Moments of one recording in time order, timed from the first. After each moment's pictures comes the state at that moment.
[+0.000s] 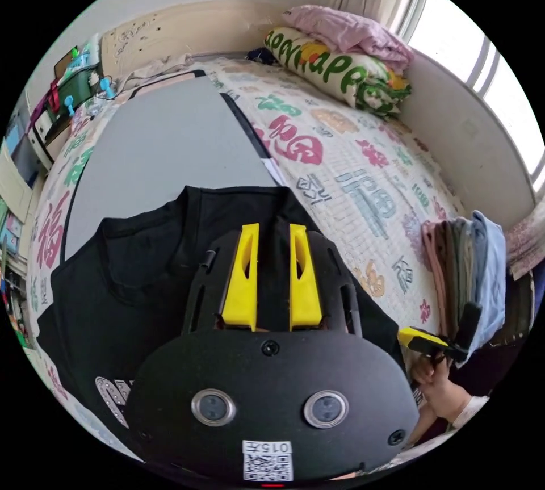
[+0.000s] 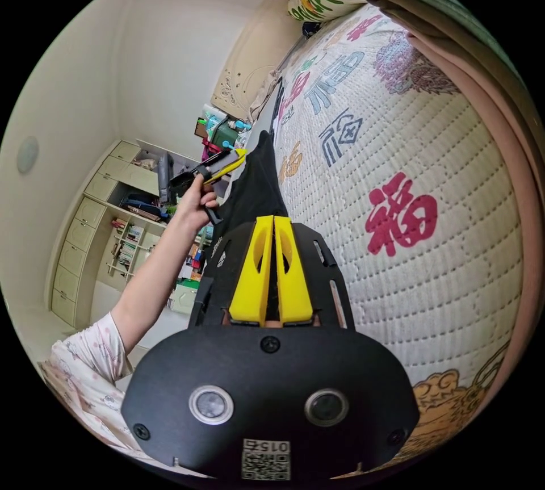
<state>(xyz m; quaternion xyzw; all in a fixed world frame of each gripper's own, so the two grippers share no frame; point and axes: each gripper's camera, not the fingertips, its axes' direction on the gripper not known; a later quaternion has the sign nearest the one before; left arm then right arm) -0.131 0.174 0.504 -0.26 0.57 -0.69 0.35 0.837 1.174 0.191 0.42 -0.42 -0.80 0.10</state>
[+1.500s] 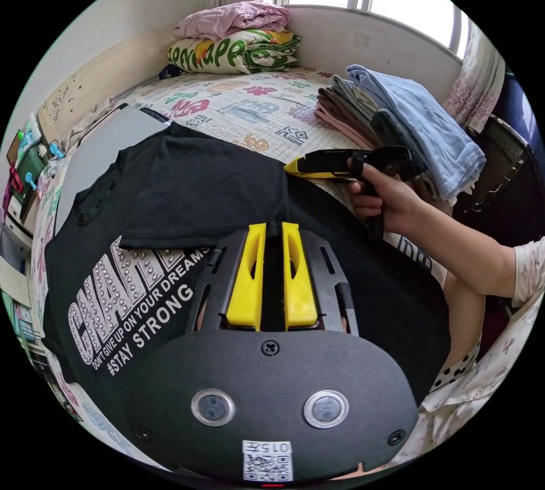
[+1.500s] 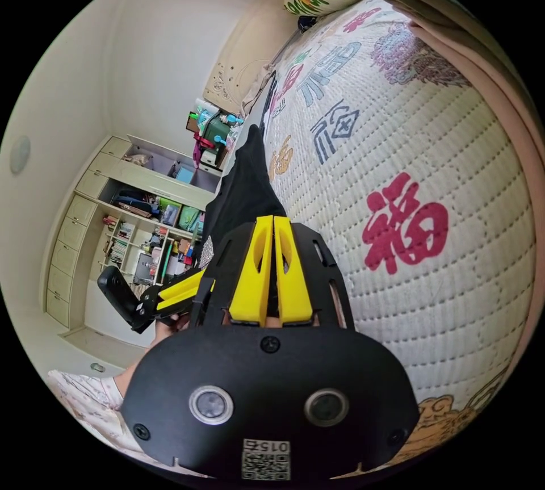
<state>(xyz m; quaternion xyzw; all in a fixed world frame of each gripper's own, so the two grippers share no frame) -0.239 0.146 0.130 -0.16 0.64 -0.59 0.45 0.889 1.175 0.169 0.44 -0.41 -0.79 0.12</state>
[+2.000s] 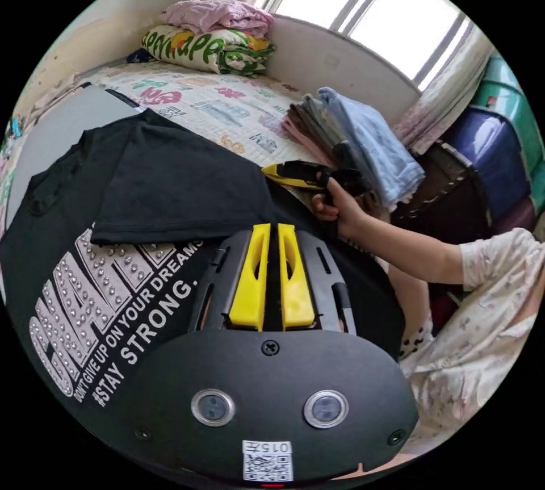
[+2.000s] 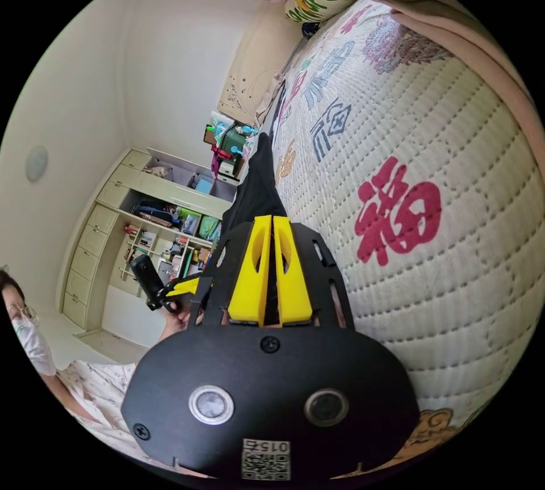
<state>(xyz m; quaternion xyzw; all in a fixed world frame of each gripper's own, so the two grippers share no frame) -0.120 0.307 0.044 0.00 0.69 -0.67 0.29 0.895 1.132 0.125 0.38 -0.44 -0.81 0.09</state>
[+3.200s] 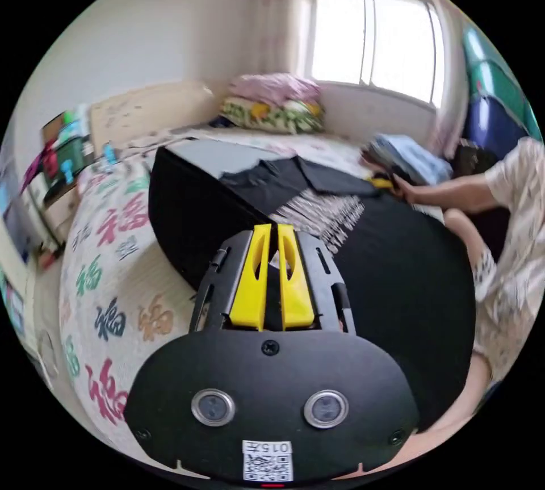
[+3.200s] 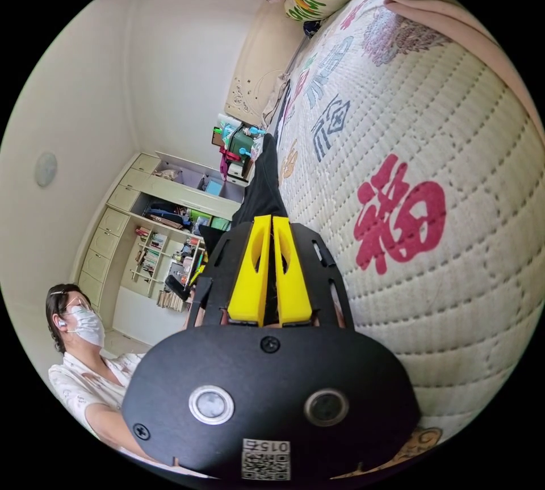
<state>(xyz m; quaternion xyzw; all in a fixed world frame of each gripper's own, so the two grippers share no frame) 0.056 0.556 -0.146 -0.05 0.57 -0.65 0.51 0.809 1.038 0.008 0.36 -0.44 -0.82 0.09</state>
